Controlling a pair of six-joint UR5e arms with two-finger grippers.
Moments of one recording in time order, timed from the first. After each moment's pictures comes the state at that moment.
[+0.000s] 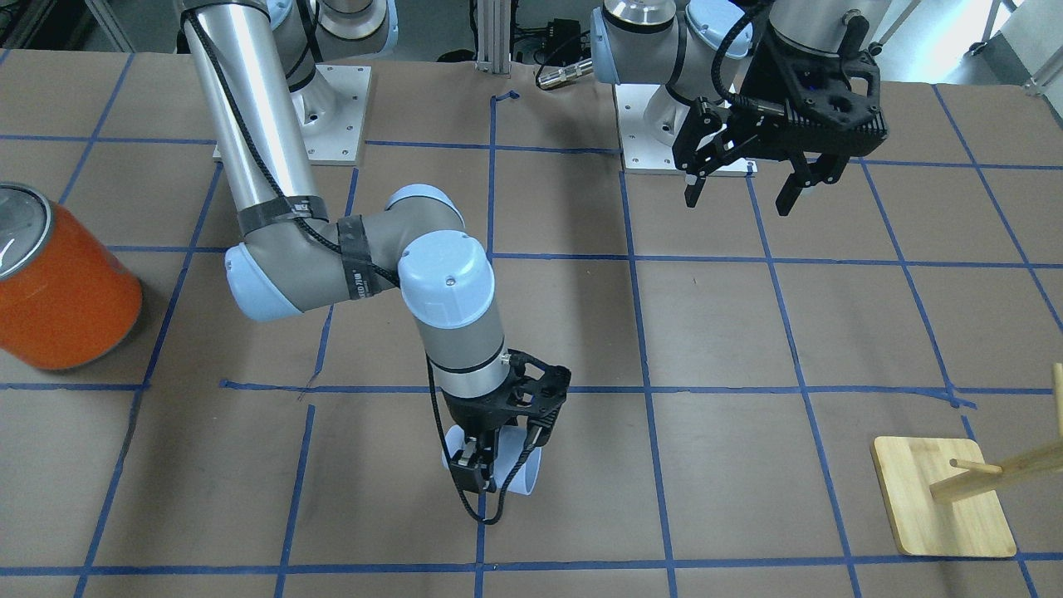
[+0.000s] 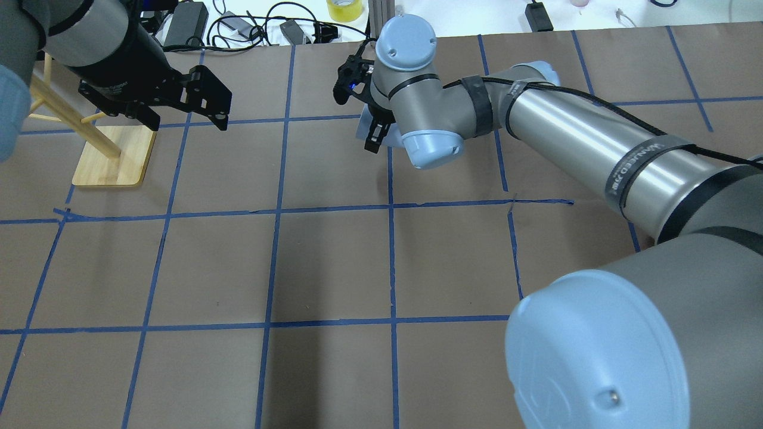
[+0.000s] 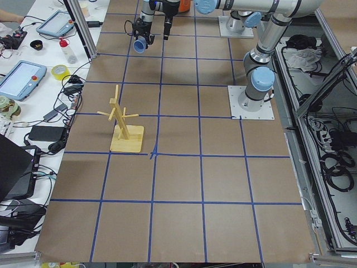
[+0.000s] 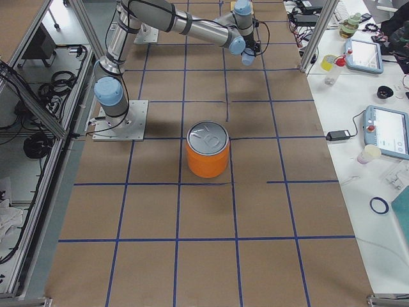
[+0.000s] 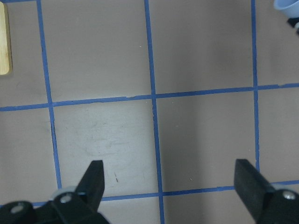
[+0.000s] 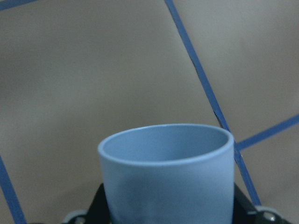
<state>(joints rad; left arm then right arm) -1.55 -1.50 -1.59 -1.46 1.54 0.08 1.92 -0.94 1.44 -2.40 -1.50 -0.92</state>
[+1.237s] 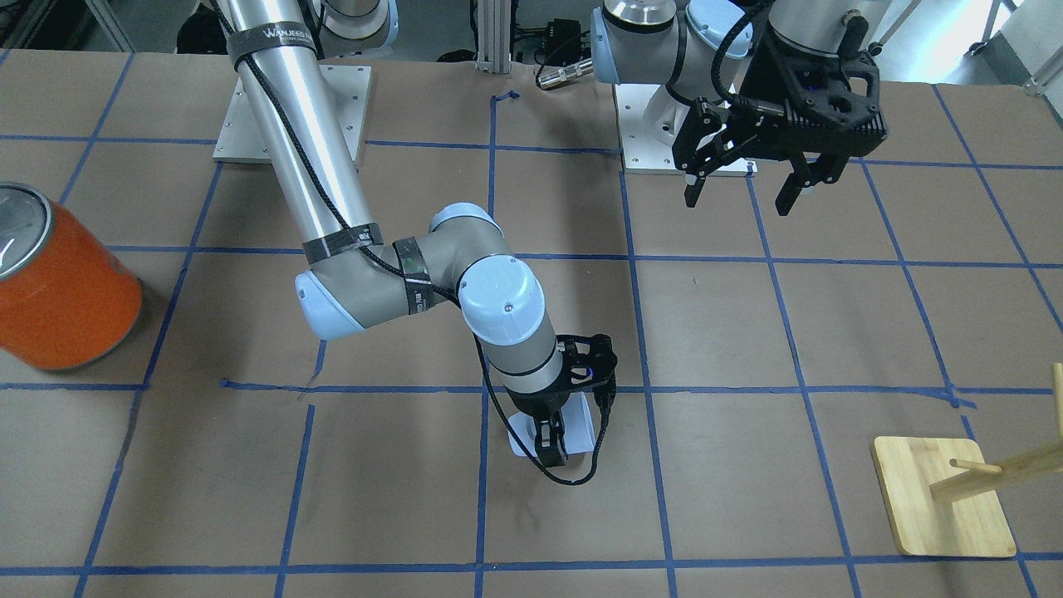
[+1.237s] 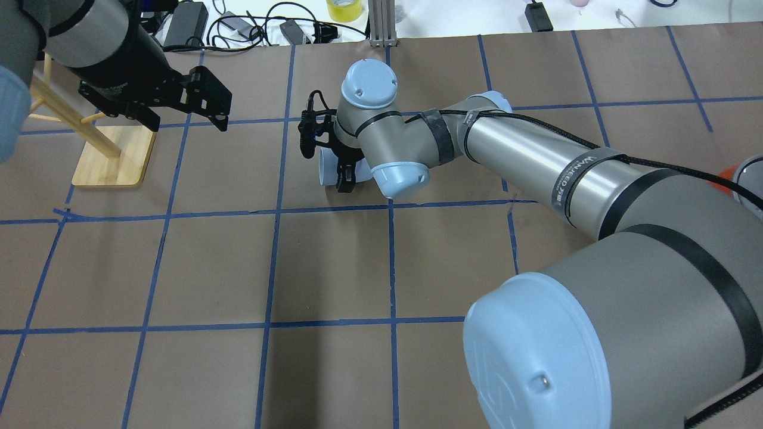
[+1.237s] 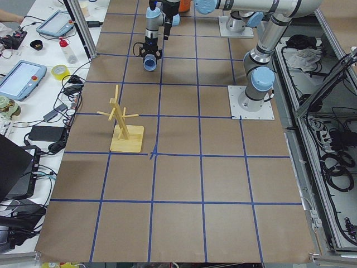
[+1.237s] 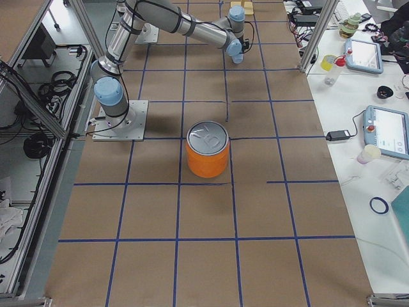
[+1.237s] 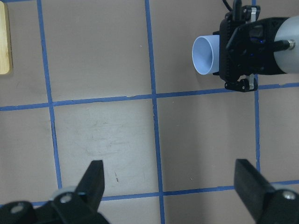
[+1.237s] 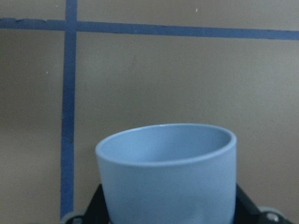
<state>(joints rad) -1.55 -1.50 -1.60 -1.46 1.54 0.08 1.98 -0.87 1.46 -2.41 -1.37 -1.15</state>
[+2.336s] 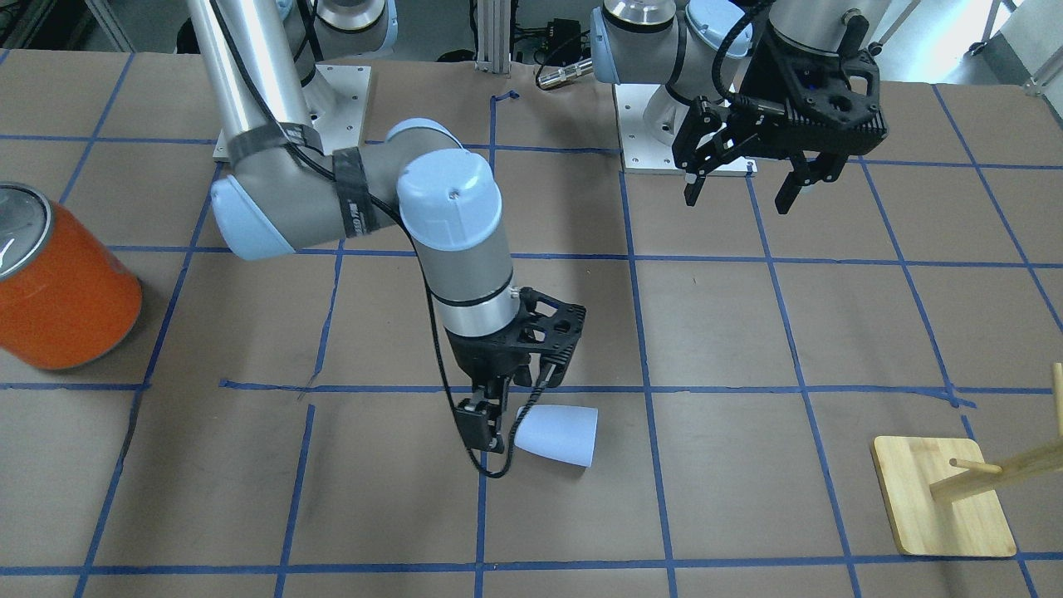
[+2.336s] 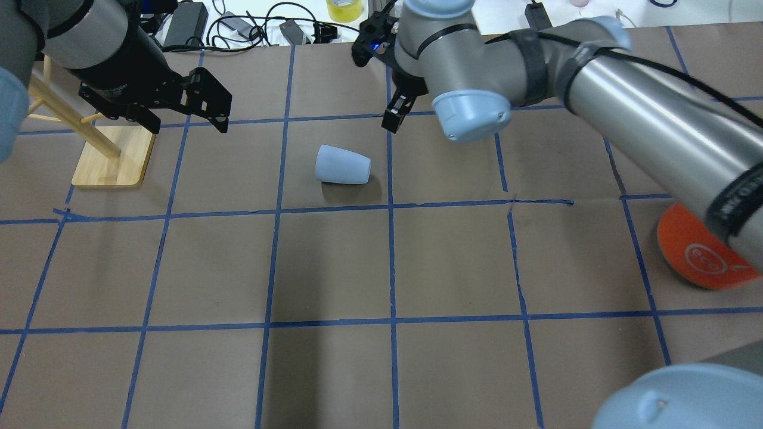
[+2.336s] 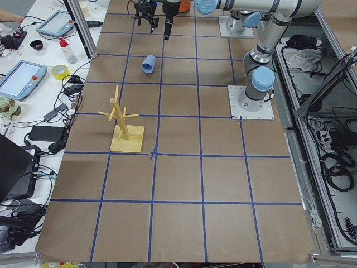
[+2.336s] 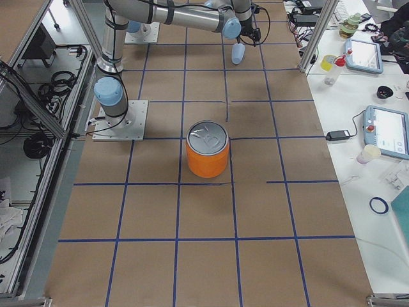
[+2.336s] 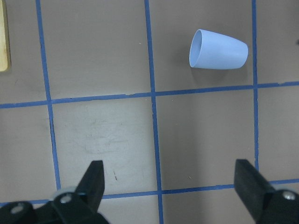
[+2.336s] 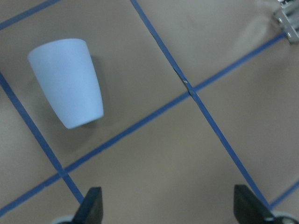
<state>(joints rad) -1.54 -1.50 -1.60 -1.47 1.53 0.08 1.78 -1.19 1.48 -2.13 -1.54 -0.70</state>
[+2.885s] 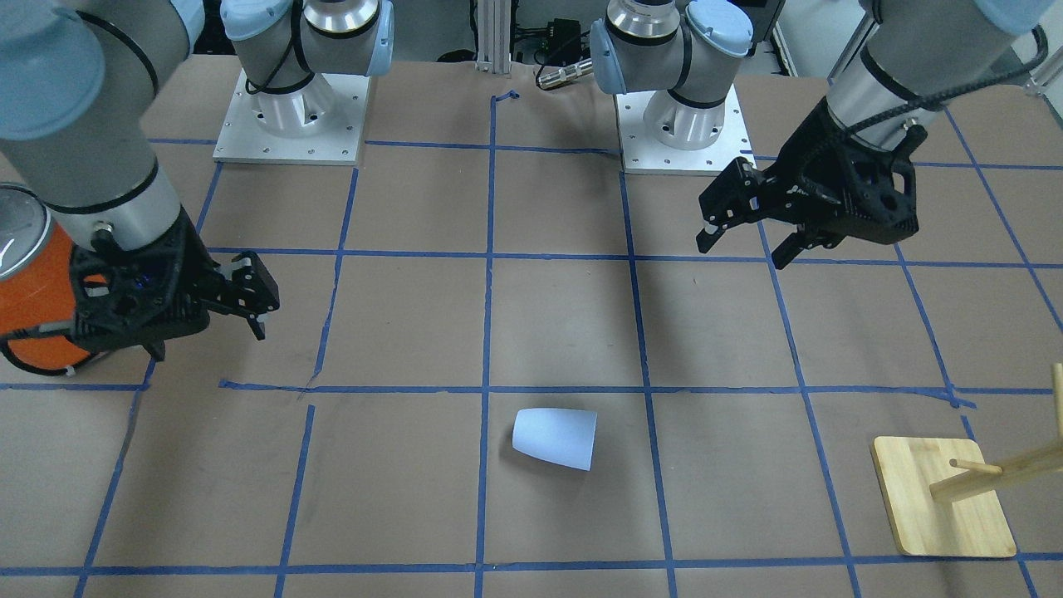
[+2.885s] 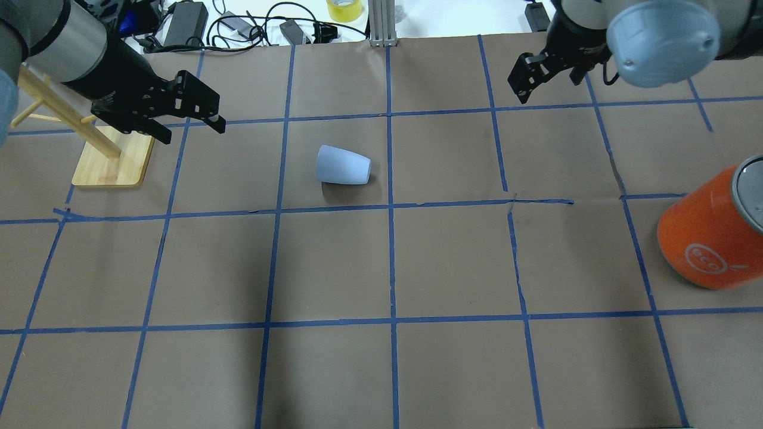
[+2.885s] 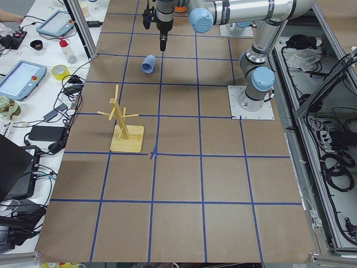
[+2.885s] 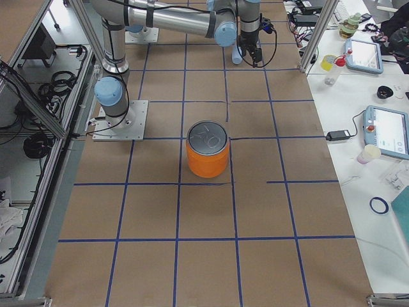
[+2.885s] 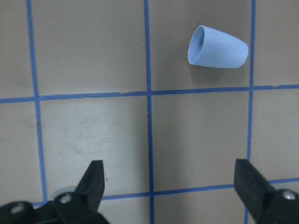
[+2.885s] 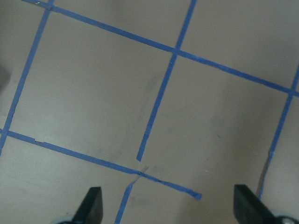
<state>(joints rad) -1.38 -1.58 -1.66 -1.43 1.26 0.20 1.52 -1.40 1.53 -1.82 -1.59 -0.30</state>
